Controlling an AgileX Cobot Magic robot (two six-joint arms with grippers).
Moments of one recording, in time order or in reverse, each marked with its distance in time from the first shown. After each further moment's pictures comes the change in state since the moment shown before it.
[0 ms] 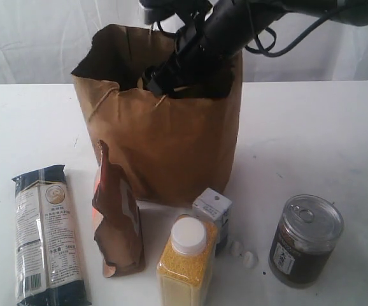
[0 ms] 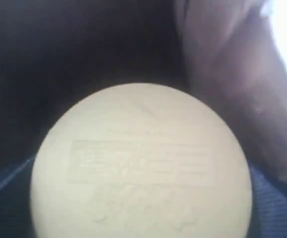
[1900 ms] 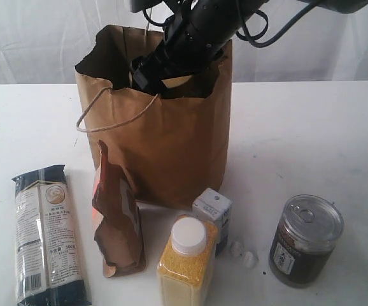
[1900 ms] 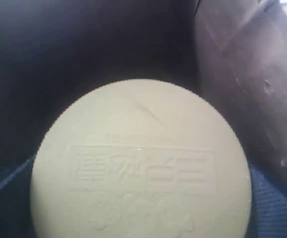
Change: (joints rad) left arm 0.000 0.000 0.000 -0.002 -0.080 -0.011; right arm 0.045 0.028 -0.083 -0.086 0.081 0.123
